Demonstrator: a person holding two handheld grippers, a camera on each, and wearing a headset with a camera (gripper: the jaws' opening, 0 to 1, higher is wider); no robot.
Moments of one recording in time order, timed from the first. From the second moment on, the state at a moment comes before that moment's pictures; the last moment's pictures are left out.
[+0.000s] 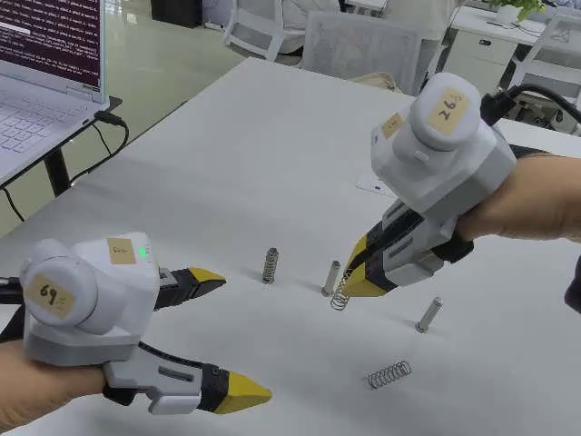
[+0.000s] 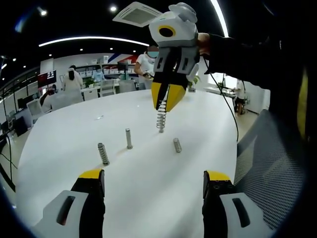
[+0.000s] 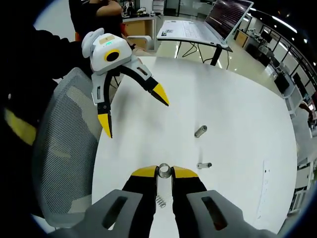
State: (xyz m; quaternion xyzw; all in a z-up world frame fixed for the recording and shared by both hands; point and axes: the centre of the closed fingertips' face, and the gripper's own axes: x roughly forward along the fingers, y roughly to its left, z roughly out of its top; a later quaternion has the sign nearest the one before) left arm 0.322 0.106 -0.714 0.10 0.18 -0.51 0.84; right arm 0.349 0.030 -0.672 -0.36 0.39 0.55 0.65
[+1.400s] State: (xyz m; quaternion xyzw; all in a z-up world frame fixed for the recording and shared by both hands) left arm 0.325 0.116 -0.717 0.10 0.18 -0.48 0.85; right arm 0.416 0.019 -0.674 -0.37 0.37 0.50 0.69
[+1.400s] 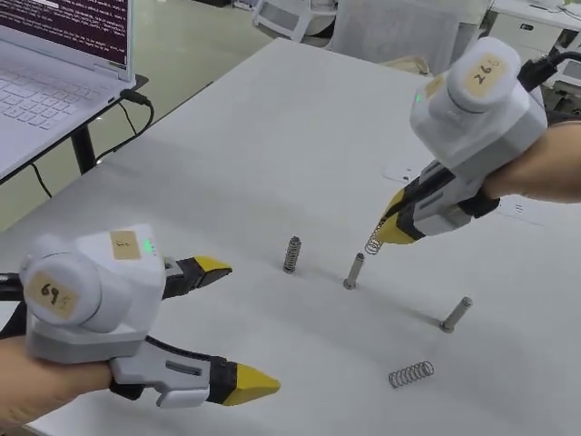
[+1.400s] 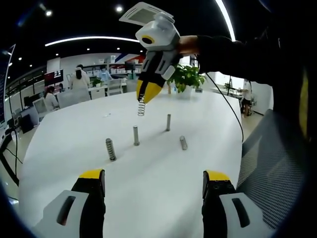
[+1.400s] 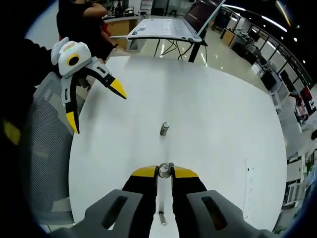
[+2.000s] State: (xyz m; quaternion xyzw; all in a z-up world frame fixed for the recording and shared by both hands) left arm 0.328 0.117 -0.720 0.11 0.18 -0.47 0.85; right arm 0.436 0.019 -0.692 -0.37 0.39 0.50 0.68
